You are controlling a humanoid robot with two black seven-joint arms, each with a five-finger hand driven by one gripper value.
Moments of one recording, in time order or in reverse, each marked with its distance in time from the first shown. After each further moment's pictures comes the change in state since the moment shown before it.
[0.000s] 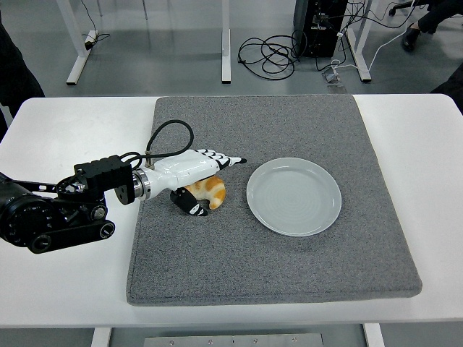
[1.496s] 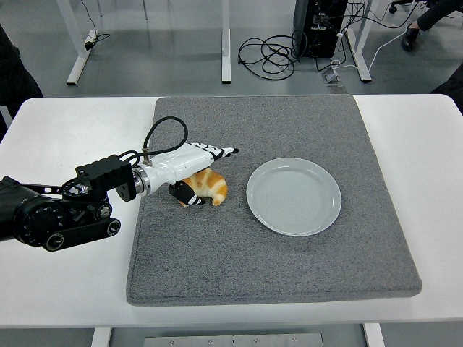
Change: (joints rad) left arm 0.039 -0.057 -0.002 0.119 -0.013 0.060 -0.001; right arm 0.000 0.000 0.000 0.000 0.000 0.000 0.000
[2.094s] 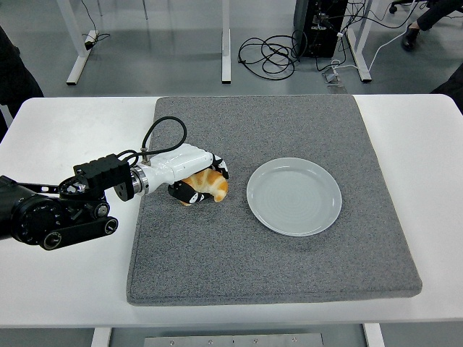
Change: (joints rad) left arm -0.005 0.008 -0.001 0.000 -0.007 -0.011 -0.032; right arm 0.000 0.000 0.000 0.000 0.000 0.000 0.000
